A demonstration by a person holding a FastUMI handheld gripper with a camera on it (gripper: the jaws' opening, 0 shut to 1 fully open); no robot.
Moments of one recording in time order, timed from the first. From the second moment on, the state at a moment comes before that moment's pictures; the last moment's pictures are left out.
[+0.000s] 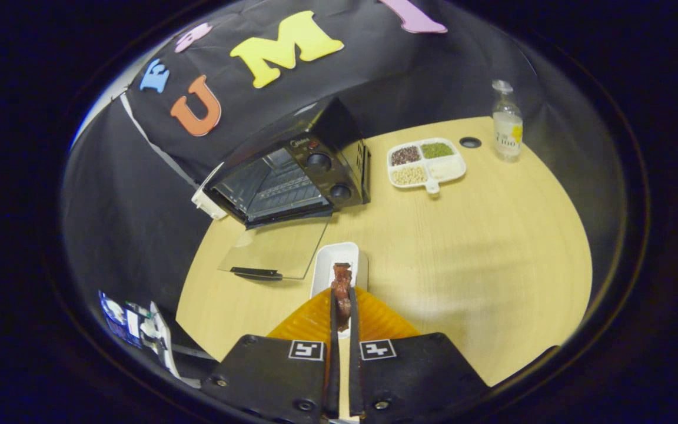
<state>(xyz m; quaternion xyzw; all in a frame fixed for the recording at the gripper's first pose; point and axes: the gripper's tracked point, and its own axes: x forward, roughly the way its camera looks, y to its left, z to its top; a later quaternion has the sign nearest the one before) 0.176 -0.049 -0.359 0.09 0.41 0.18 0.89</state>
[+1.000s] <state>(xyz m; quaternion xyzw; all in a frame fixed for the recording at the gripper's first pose) 0.160 0.128 -0.292 -0.14 0.28 0.20 0.93</state>
